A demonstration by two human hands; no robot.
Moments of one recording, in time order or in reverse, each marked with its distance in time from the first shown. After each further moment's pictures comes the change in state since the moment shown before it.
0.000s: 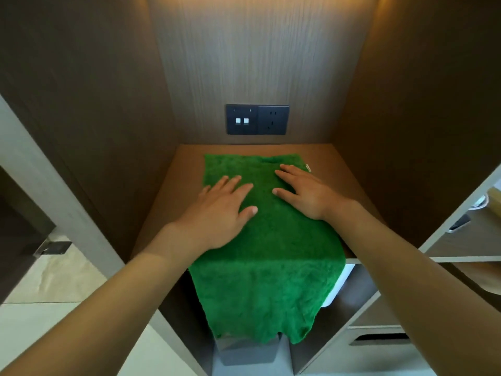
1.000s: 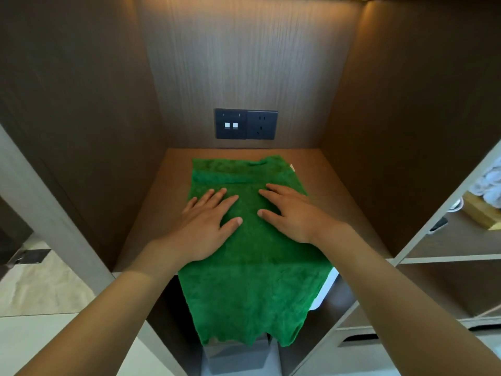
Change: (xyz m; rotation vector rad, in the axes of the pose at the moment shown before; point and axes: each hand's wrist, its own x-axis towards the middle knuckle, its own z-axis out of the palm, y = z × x) left_hand 0.001 -0.019 0.028 -0.051 -0.055 -0.045; right_hand -0.034 -0.031 0.009 0.020 -0.023 0.034
